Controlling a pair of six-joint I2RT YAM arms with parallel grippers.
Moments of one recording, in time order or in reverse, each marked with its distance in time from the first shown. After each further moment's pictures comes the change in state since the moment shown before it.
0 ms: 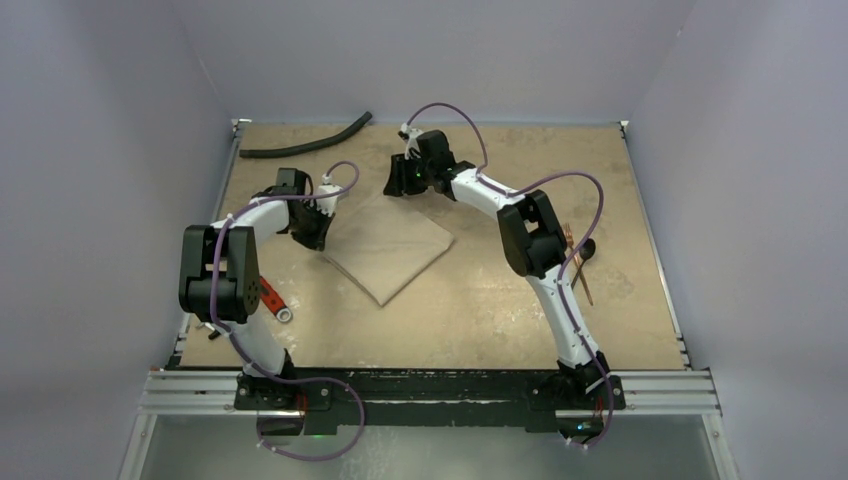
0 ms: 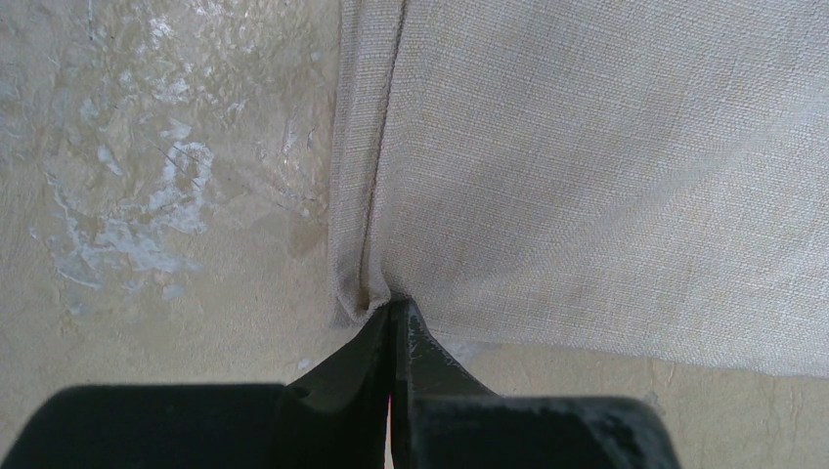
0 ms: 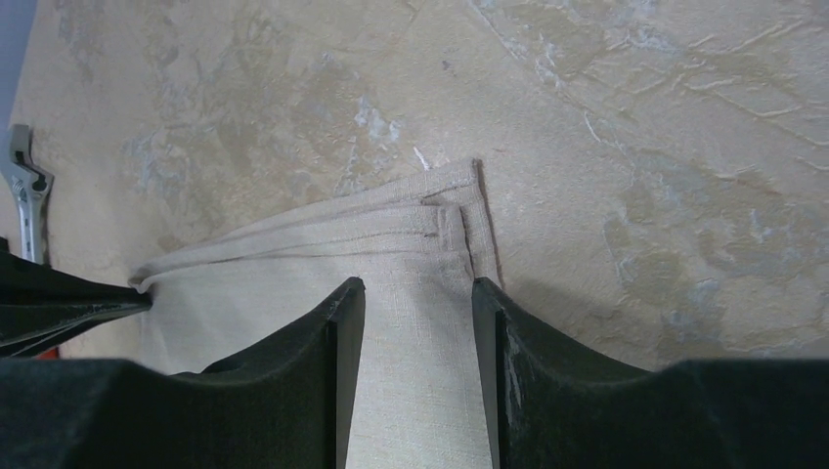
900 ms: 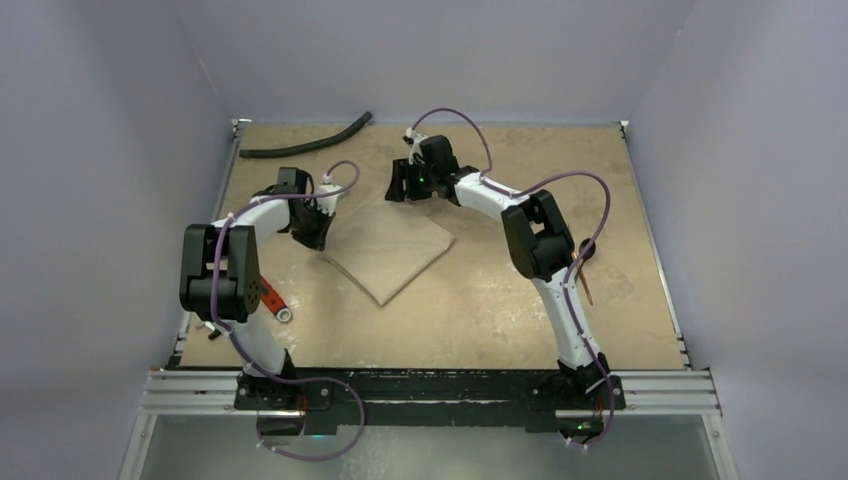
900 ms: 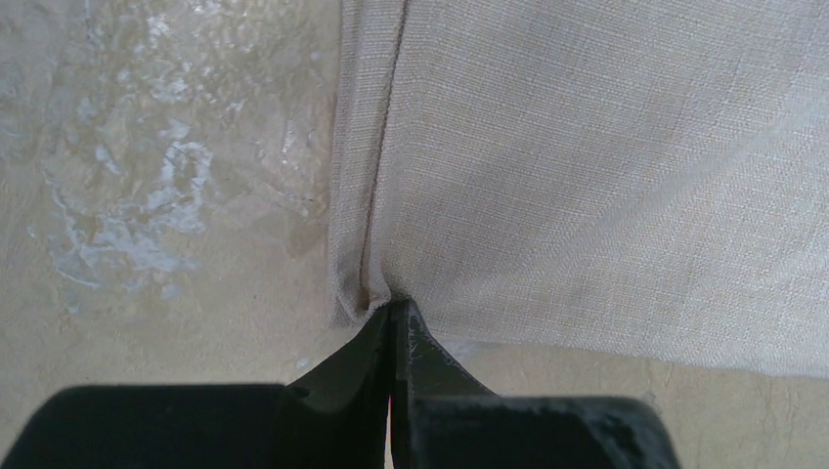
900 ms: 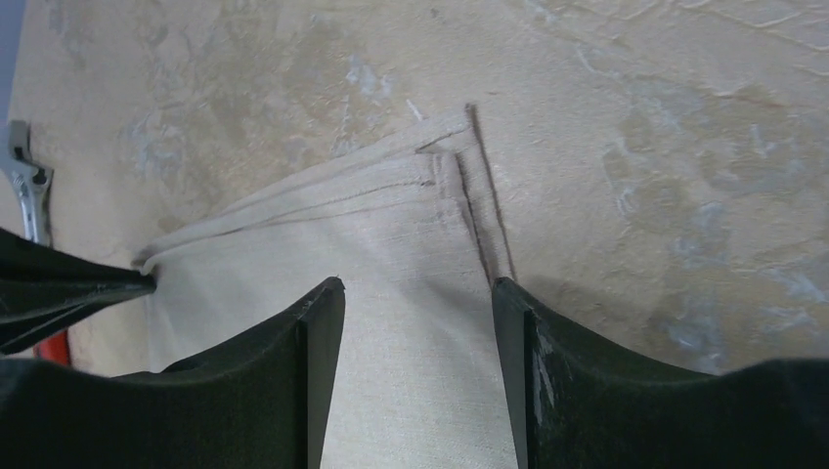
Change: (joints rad) left arm -0.013 0.006 0.014 -0.020 -0.009 -0.009; right arm -0.002 -0.080 -0.130 0.031 0.048 0.034
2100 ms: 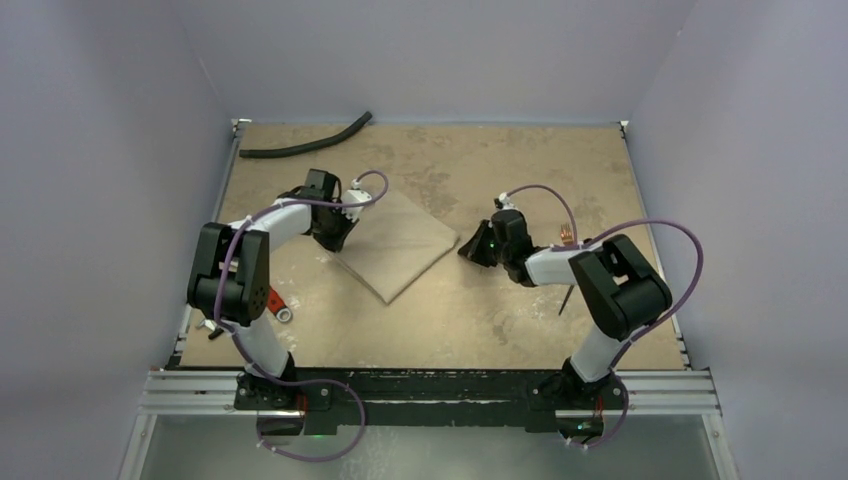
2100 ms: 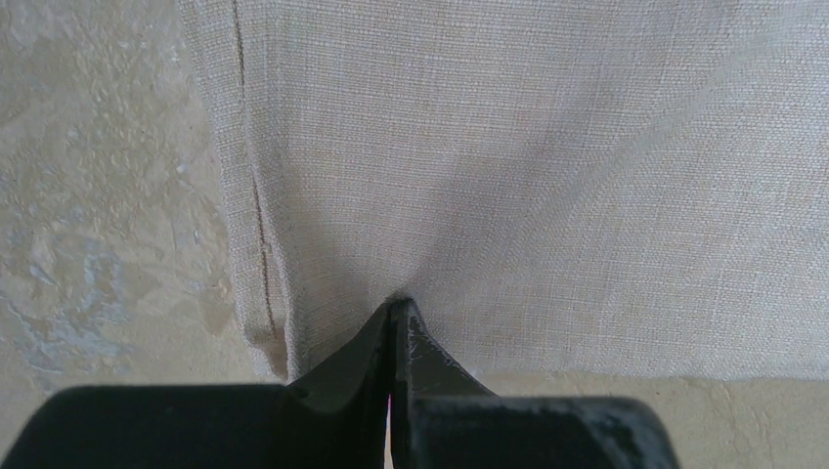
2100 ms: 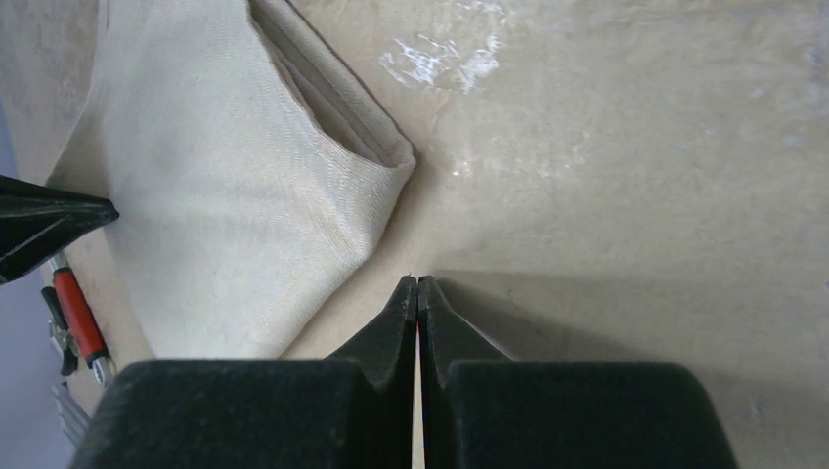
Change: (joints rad) left arm -0.153 -0.007 -0.013 0.040 -0.064 0.029; right arm -0.085 -0.663 -1.187 0.507 0.195 0.399
